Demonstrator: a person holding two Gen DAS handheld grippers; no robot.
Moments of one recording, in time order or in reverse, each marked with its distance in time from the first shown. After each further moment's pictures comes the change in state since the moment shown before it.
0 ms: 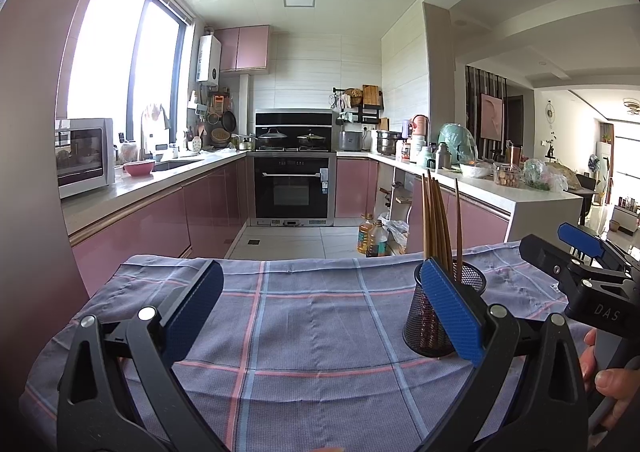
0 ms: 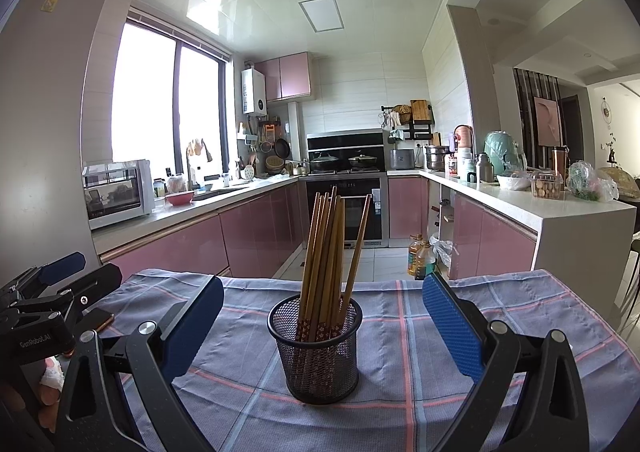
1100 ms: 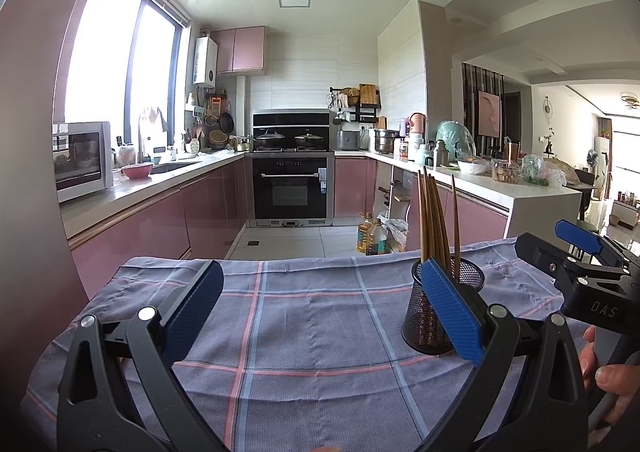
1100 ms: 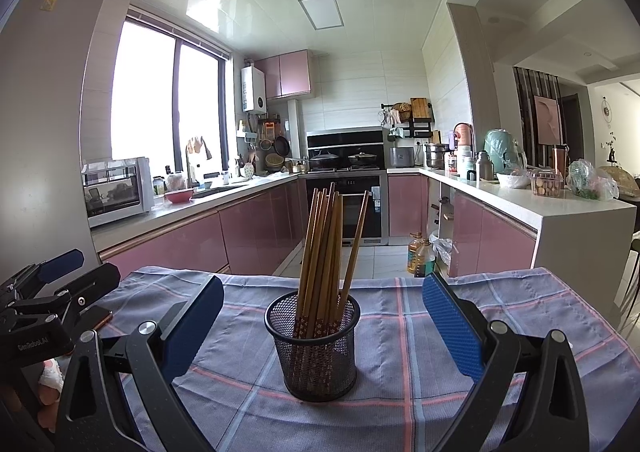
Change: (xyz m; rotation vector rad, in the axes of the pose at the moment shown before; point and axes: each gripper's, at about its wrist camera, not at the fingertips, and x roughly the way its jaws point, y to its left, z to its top) left arm 0.002 -0.002 -0.002 0.014 0.013 -0.006; right arm 0.000 -0.002 -0.003 0.003 0.009 -0.002
